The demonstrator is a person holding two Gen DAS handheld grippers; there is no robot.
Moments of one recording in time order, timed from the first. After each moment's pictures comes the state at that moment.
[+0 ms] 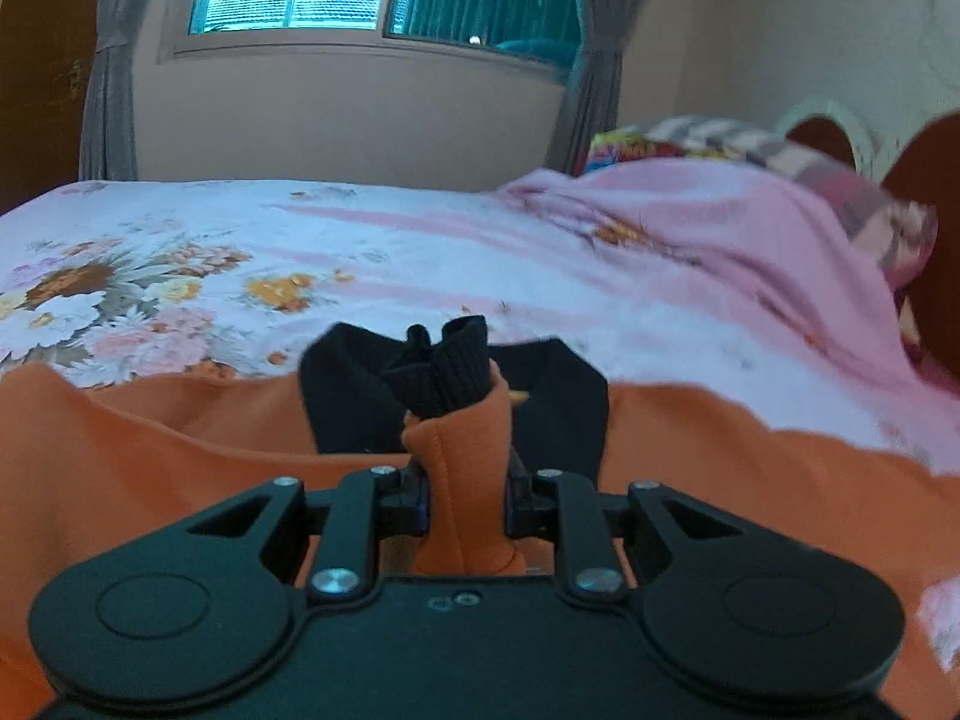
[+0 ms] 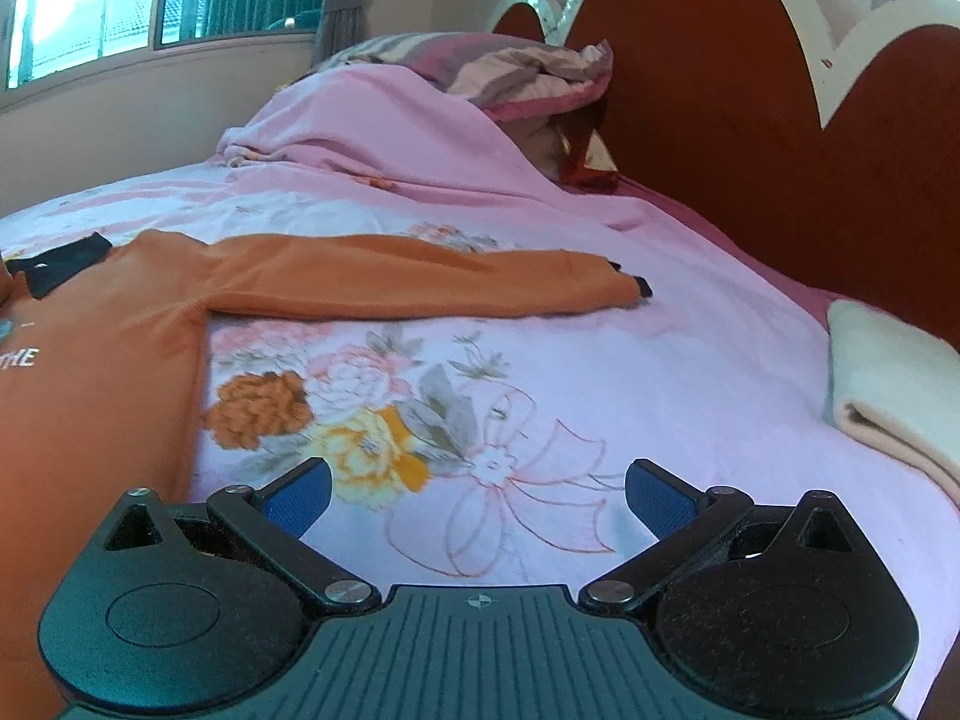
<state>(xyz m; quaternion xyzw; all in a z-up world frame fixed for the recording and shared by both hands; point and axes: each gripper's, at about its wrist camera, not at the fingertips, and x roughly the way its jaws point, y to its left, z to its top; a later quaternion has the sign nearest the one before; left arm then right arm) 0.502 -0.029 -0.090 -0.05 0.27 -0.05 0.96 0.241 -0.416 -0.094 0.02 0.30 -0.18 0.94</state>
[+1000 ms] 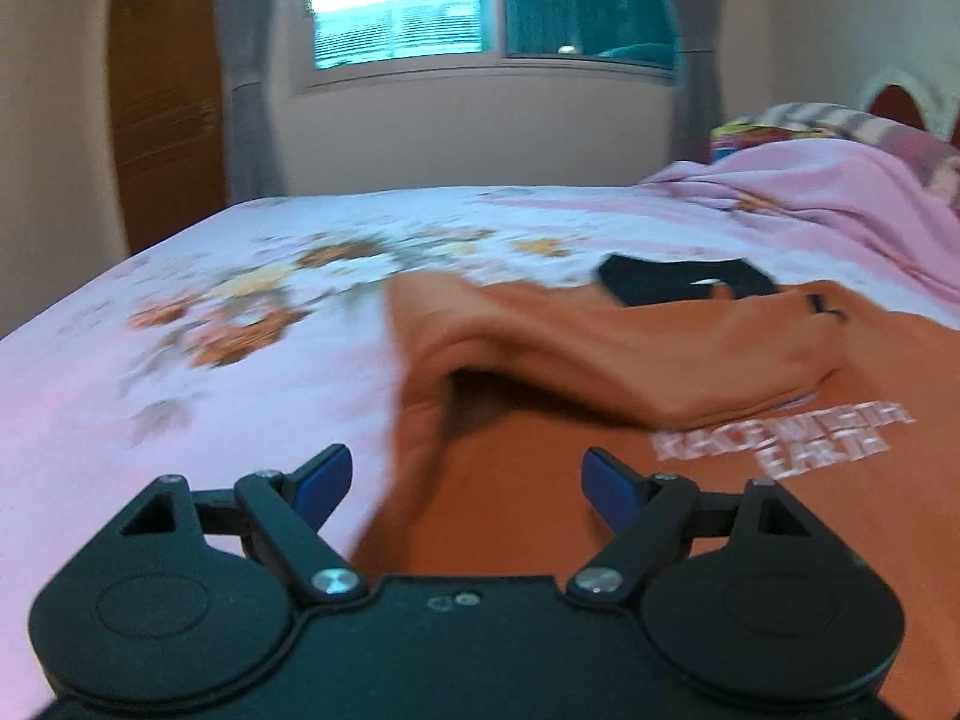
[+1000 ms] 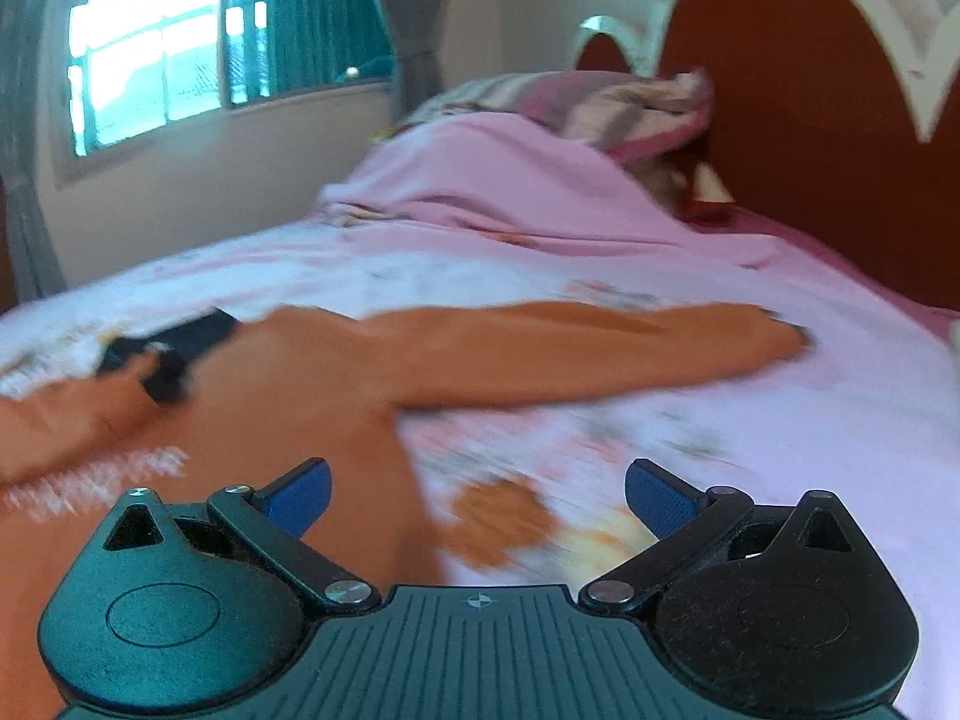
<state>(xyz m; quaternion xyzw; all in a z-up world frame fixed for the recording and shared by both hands) 0.333 0.109 -0.095 0.01 0.25 0.09 0.96 0.306 -0.337 -0.066 0.09 0.25 -0.08 0.96</state>
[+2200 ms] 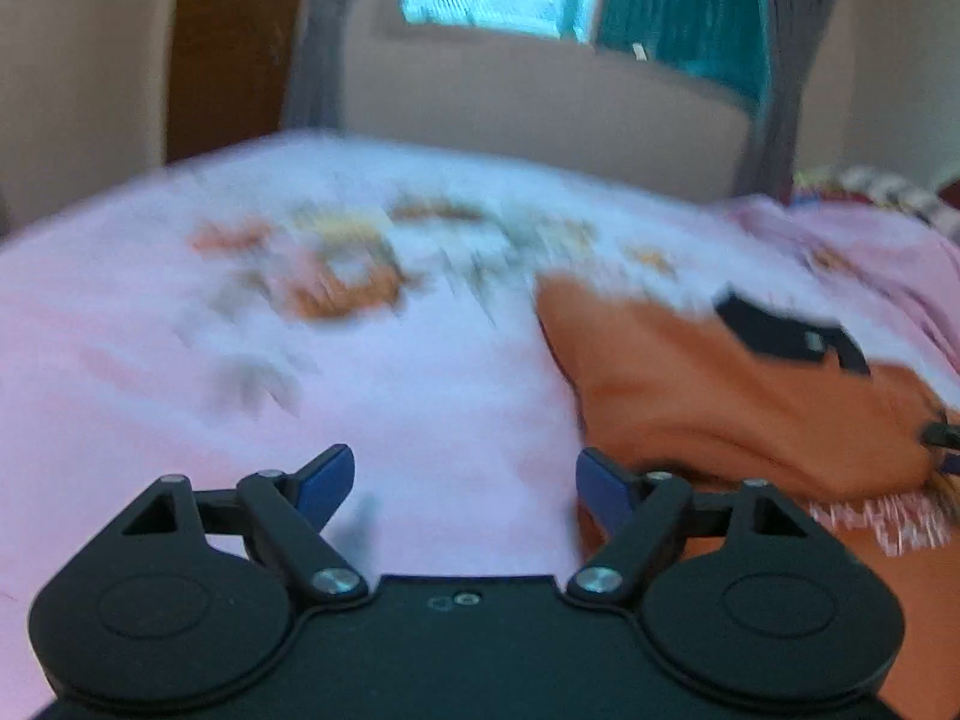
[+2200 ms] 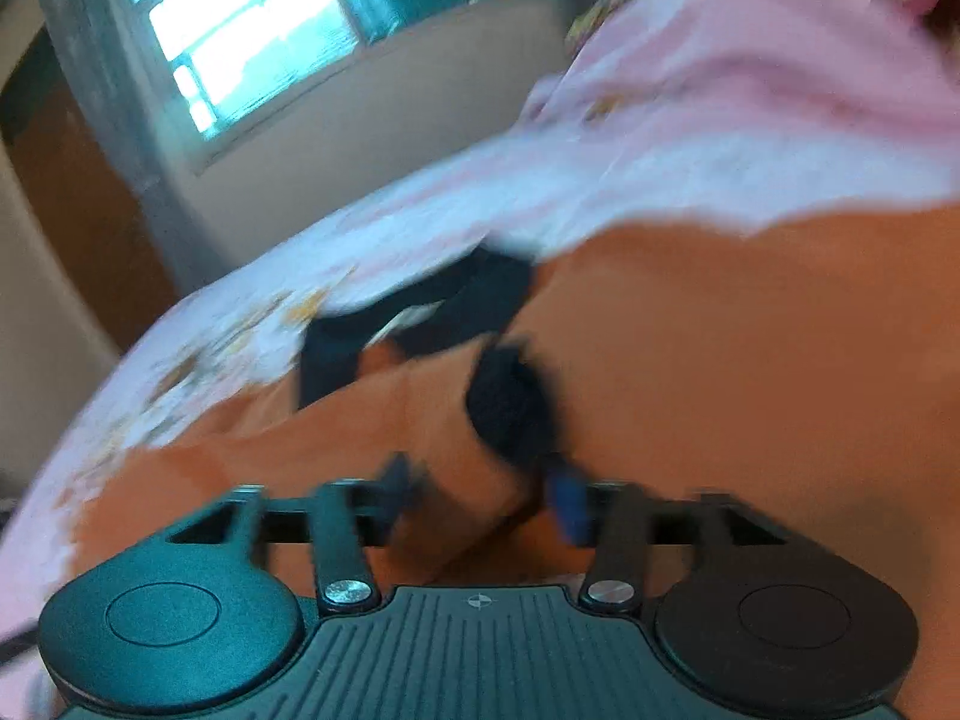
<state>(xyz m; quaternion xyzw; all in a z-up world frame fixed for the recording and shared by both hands) 0.353 0.222 -0.097 -0.09 0.25 0.11 0.96 0.471 -0.222 -0.097 0.18 0.30 0.09 0.93</state>
